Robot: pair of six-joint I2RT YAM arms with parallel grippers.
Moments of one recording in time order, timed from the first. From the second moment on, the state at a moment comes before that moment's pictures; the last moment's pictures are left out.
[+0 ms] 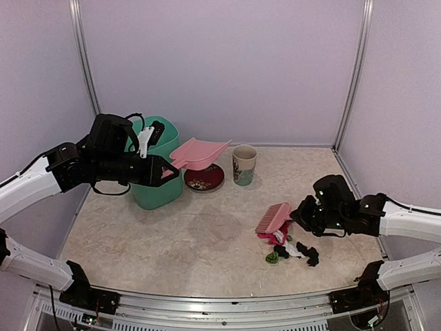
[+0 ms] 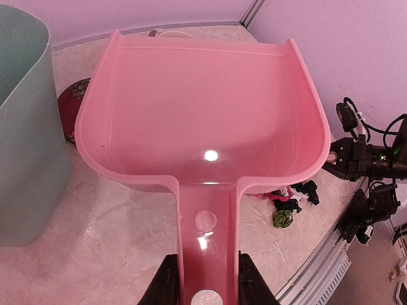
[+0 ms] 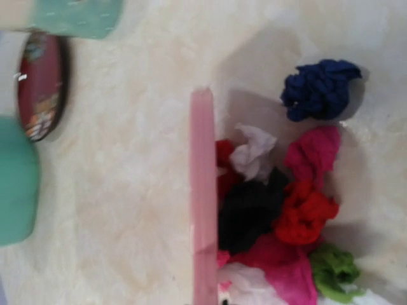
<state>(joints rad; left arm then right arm) -0.80 1.18 1.18 -0.57 0.05 -0.41 0.80 1.06 0.63 -0.32 0.18 1.31</state>
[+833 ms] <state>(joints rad) -0.85 1.24 1.20 -0.55 0.05 -0.39 0.80 1.02 0.86 -0.77 -0.33 0.40</state>
